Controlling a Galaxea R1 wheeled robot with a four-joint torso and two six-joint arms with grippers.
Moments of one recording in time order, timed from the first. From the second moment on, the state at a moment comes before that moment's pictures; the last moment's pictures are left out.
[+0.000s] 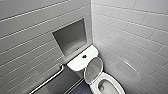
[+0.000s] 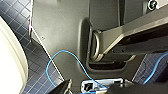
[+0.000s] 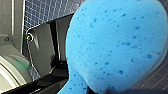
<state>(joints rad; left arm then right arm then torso) 1.35 3.05 -2.64 0.12 -0.02 0.06 -1.29 2.52 -2.14 -0.47 0.04 0.84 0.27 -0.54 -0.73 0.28</state>
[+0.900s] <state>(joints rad) 1.27 3.02 -2.60 -0.02 0.00 0.06 -1.44 2.72 -2.41 -0.63 0.12 0.82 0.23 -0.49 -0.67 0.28</state>
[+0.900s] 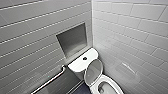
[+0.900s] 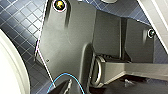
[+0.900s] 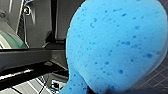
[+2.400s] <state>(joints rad) 0.80 2.89 -2.41 -0.57 0.01 0.04 -1.54 2.88 -2.60 0.06 0.14 -0.03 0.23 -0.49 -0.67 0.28</state>
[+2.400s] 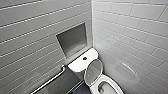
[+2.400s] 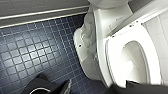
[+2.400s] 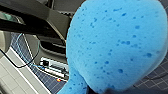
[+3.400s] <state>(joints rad) 0.54 2.92 -2.47 -0.73 0.00 -0.03 -1.55 2.90 -2.58 0.03 0.14 -0.03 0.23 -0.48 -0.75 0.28</state>
